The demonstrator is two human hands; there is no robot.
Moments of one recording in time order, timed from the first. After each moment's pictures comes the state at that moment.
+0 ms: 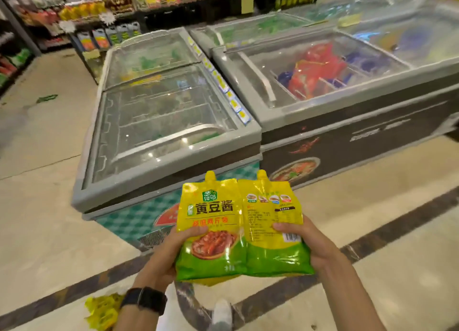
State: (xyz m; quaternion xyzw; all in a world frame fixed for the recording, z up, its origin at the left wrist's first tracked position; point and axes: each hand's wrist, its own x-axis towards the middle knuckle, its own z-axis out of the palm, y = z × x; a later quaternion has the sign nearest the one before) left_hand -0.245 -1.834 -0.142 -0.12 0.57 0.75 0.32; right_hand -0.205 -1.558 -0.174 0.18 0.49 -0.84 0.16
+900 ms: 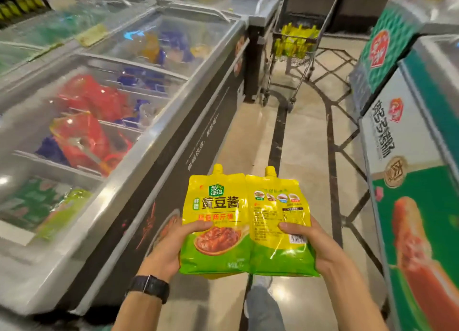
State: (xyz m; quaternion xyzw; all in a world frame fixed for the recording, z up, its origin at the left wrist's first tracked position) left_hand -0.527 -1.268 -0.178 0.09 0.54 0.52 0.65; right_hand -0.267 -1.145 -0.197 0.45 0.35 -0.79 -0.23
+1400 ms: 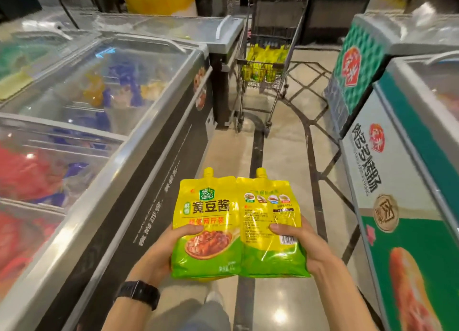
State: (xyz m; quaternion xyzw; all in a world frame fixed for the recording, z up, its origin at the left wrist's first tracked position) left_hand -0.533 -0.908 -0.161 0.14 0.57 0.46 0.67; right_hand -0.268 -0.808 -0.187 0.44 0.33 -0.78 -0.29
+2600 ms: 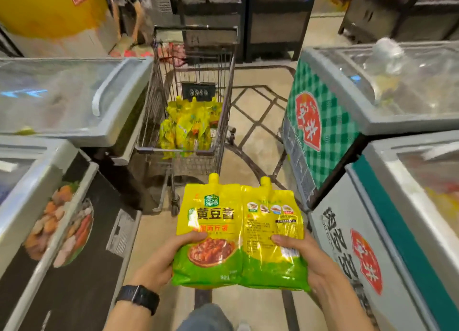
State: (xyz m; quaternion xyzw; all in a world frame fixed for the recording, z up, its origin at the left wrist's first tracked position) left_hand -0.470 -0.008 -0.188 0.18 0.49 0.34 0.78; right_hand -0.187 0.013 -0.192 0.50 0.22 -0.74 -0.38
